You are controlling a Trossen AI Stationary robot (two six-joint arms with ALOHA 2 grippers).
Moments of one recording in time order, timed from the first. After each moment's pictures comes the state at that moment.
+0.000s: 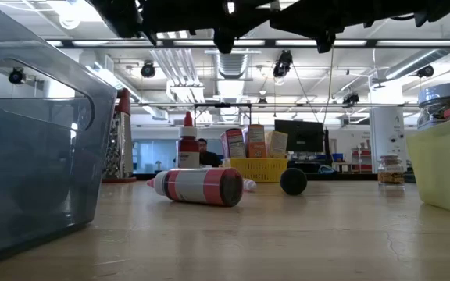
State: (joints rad) left arm 0.08 1.61 1.02 0.75 0.17 -0.05; right arm 0.10 1.13 0.61 0.46 0.31 0.04
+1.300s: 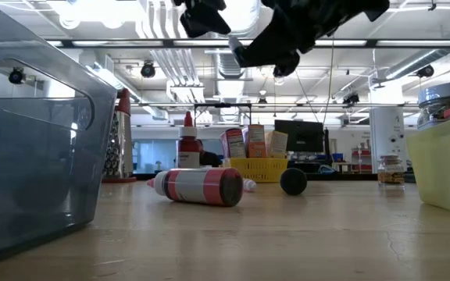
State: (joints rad) left arm 0.05 1.58 1.60 -0.80 0.20 0.00; right arm 0.09 1.47 0.96 -0.03 0.02 0.13
